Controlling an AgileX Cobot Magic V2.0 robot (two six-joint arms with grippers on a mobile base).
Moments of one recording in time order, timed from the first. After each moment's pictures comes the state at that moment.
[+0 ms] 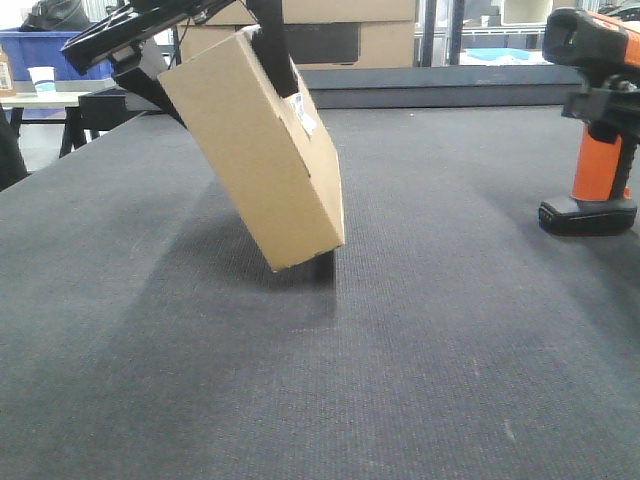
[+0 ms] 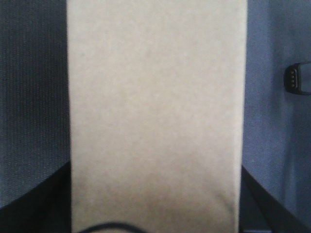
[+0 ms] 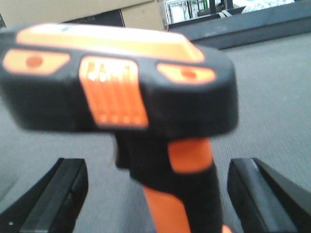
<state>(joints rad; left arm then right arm) -0.47 1.74 -1.54 -0.19 0.94 -0.47 -0.06 1.71 -0.47 -0.02 -1.10 0.24</state>
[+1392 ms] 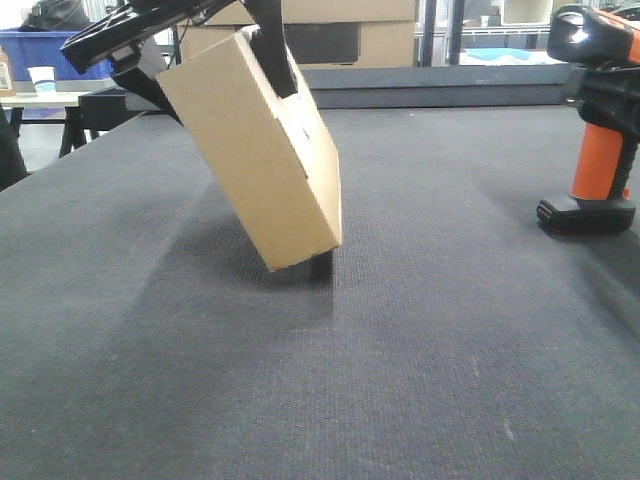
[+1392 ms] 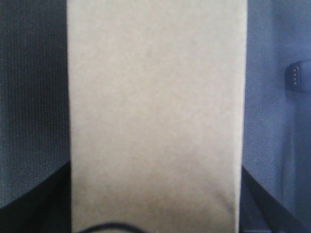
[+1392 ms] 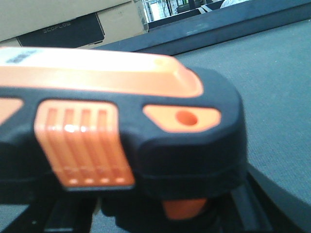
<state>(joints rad) -0.47 1.74 -1.54 -0.19 0.94 -0.46 -0.02 1.72 -0.57 0.12 -0.98 0.24</state>
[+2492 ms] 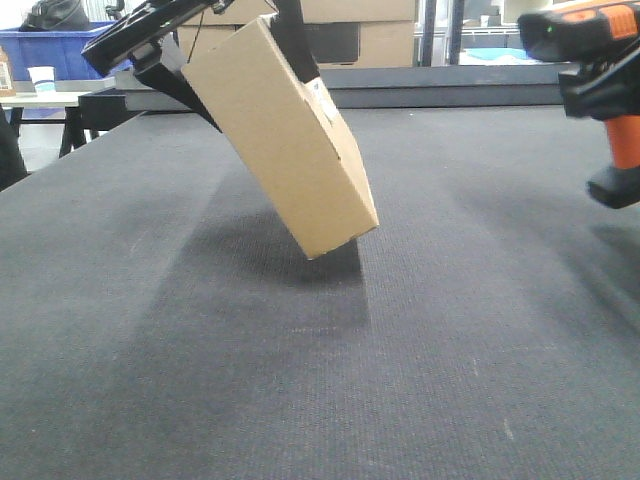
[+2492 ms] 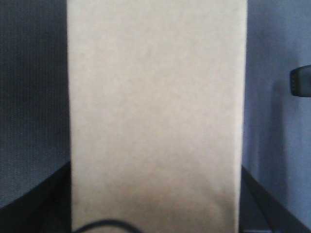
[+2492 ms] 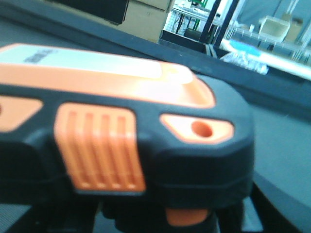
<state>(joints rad) -0.47 1.74 -1.54 -0.28 0.91 -0.46 -0.02 1.60 -0.59 0.08 -0.84 -0.23</state>
